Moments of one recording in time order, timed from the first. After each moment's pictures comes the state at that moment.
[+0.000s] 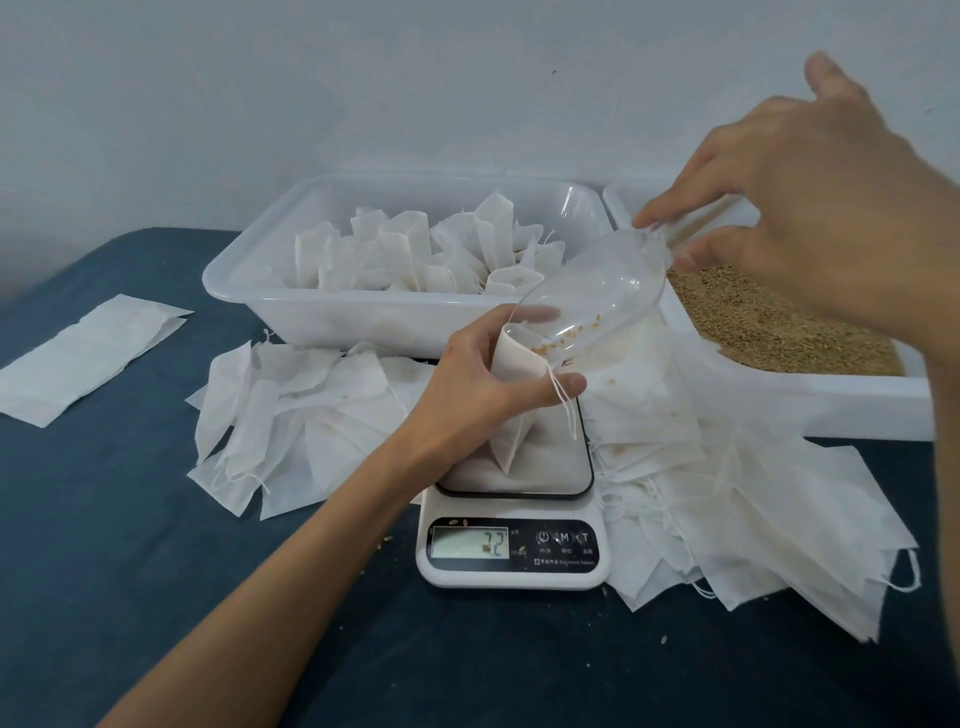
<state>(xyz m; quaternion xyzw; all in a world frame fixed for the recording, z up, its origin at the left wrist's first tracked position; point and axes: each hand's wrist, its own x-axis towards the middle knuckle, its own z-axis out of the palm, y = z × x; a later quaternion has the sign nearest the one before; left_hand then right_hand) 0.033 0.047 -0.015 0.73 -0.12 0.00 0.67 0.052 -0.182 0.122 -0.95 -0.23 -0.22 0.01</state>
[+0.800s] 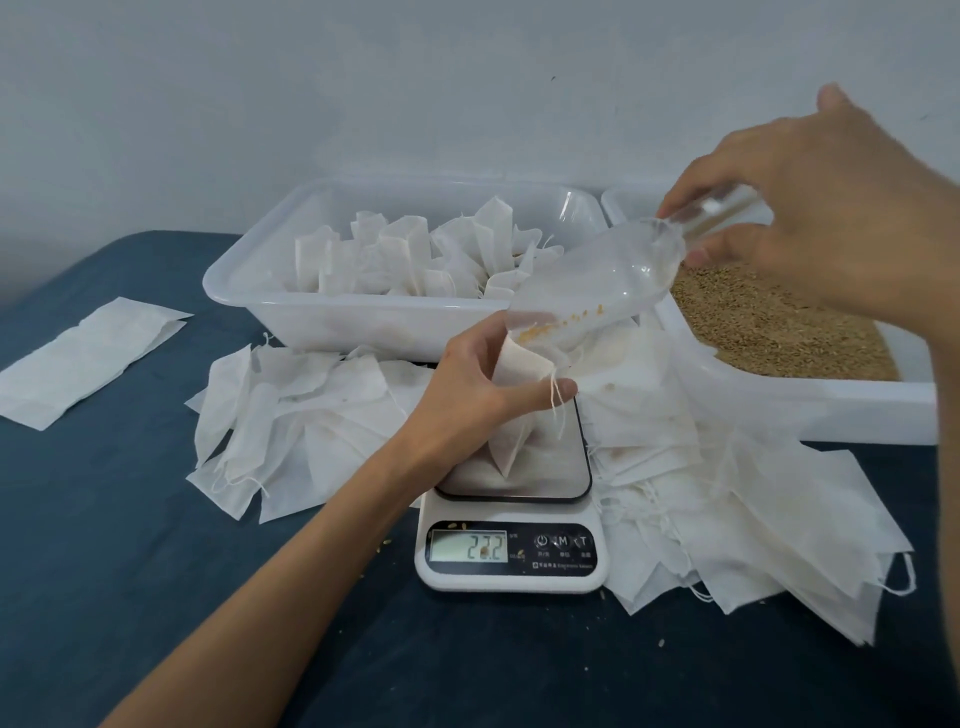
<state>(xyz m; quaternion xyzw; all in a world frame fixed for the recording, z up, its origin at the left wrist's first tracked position) 0.033 0.048 -0.017 0.71 -0.14 -0.01 0.69 0.053 -0.189 0.126 -0.96 -0.20 -0.18 0.06</state>
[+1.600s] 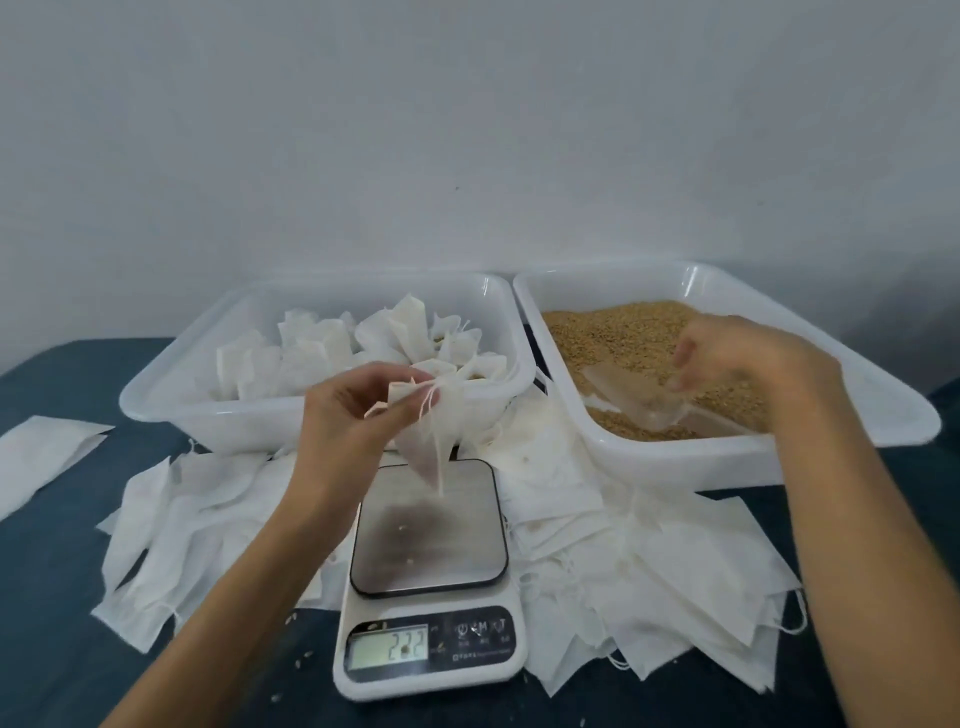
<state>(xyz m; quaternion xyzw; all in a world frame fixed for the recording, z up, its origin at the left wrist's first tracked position) 0.049 0.052 0.014 0.68 -0.12 0.14 0.71 0.128 -0.302 0.063 -0.99 0.09 0.09 0.06</state>
